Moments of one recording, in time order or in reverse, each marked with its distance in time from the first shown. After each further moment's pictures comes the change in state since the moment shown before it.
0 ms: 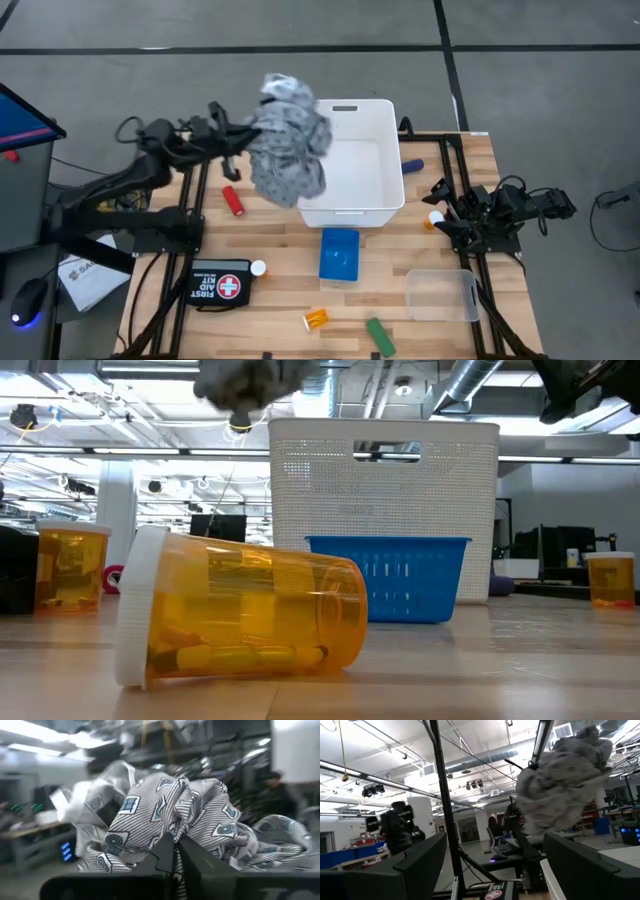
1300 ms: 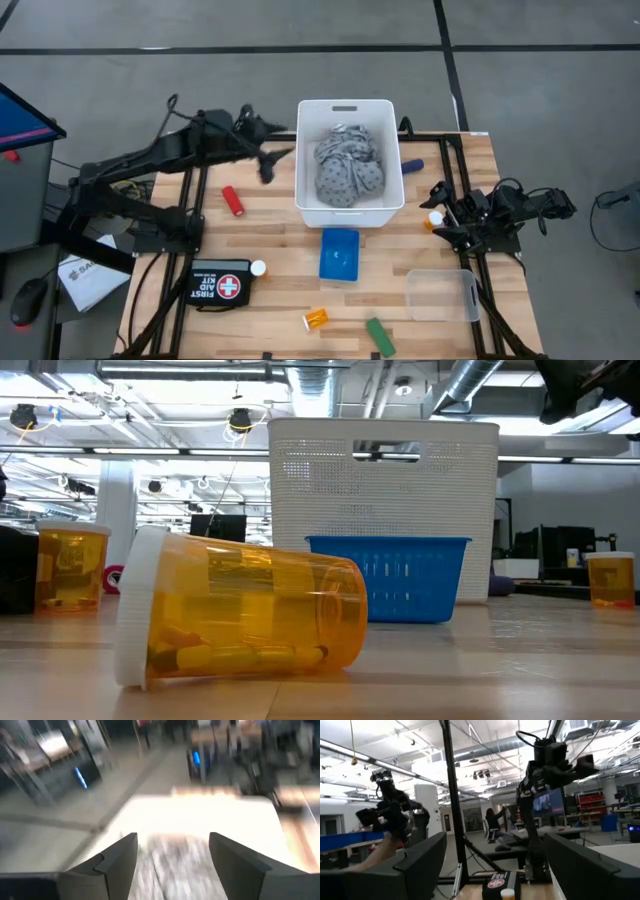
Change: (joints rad) left arm -0.159 0.312 0.416 -0.679 -0.294 0.080; right arm 0.001 0.000 0.000 -0.056 -0.060 -0.031
